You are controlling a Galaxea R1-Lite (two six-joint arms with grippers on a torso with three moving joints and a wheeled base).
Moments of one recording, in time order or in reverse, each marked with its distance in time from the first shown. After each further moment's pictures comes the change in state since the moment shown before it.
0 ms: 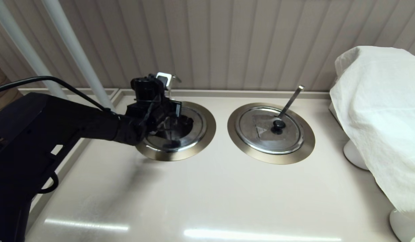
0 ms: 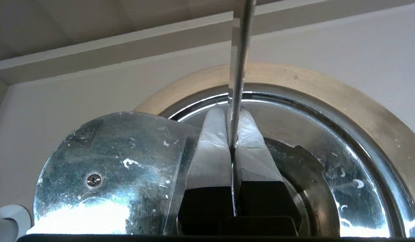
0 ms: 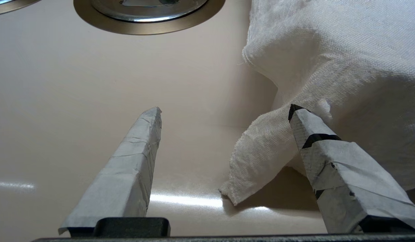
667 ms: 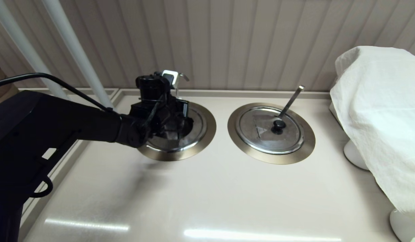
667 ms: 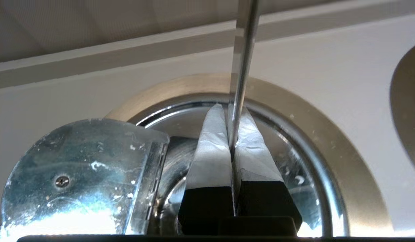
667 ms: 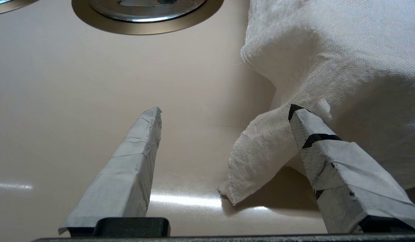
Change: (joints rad) left arm -0.062 -0.041 0.020 -0.003 -0.008 -0.052; right arm 0.000 0.000 0.000 0.000 0.001 0.000
